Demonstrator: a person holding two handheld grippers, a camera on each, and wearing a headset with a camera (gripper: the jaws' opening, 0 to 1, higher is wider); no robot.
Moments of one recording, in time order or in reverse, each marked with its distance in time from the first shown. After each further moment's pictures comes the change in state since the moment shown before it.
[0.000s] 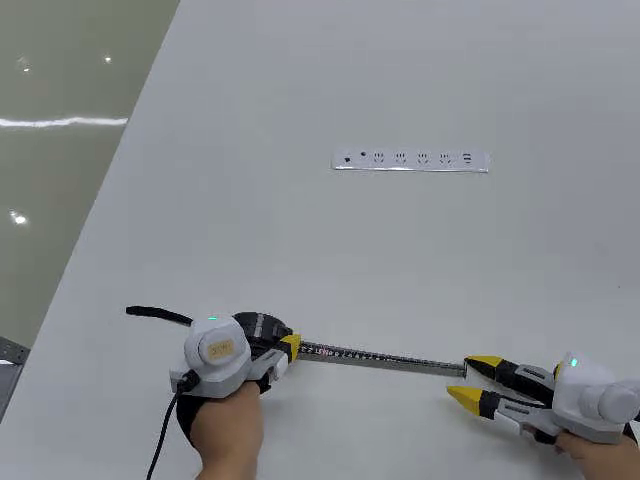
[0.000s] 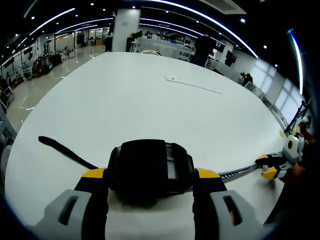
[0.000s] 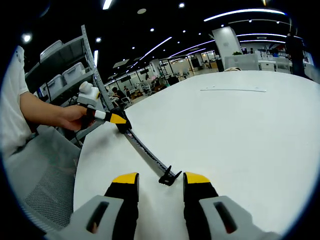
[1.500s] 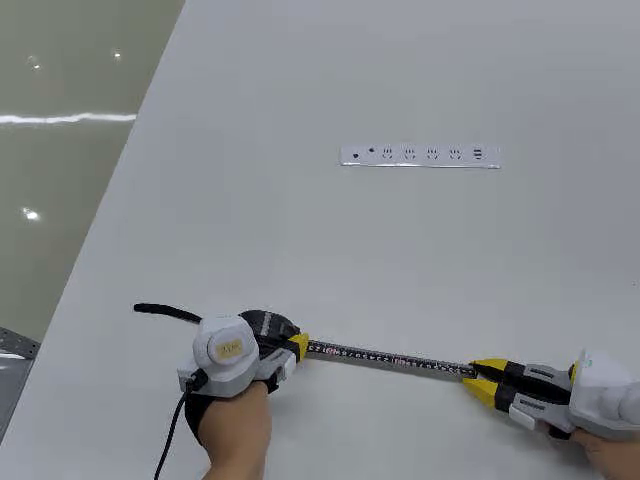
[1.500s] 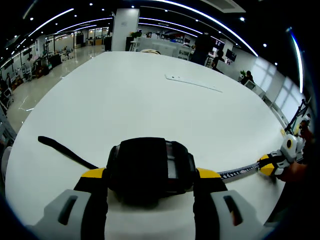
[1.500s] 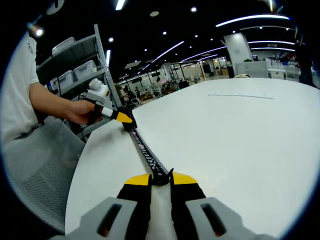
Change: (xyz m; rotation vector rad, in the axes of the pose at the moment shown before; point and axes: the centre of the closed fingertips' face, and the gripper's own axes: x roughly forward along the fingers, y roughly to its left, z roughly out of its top) left arm 0.003 0.000 -0.002 0.010 0.009 0.004; right arm 0.003 -0.003 -0.004 -0.094 -0.037 0.073
